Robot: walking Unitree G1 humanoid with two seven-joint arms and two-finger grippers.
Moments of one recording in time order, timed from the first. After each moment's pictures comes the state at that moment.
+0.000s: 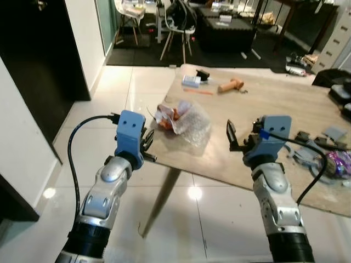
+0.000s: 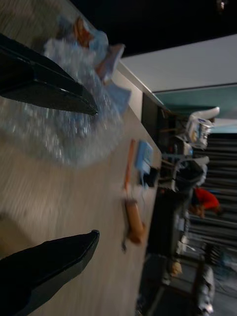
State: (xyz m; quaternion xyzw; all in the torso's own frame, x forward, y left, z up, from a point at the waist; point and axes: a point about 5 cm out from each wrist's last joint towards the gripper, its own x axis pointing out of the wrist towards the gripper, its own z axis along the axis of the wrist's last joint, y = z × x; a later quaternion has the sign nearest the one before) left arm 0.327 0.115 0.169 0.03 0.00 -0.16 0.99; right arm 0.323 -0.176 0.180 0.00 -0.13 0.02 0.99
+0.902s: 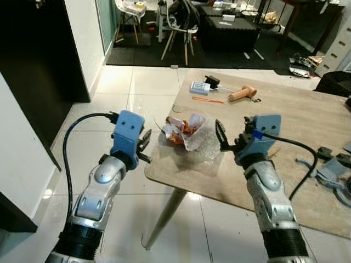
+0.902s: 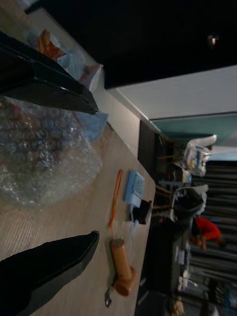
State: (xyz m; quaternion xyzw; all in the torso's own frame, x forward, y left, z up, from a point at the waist) left arm 0.322 0.116 0.171 0.09 -0.01 -0.22 0.97; right arm 0.338 -0.172 0.180 0.01 -0.12 0.09 0.99
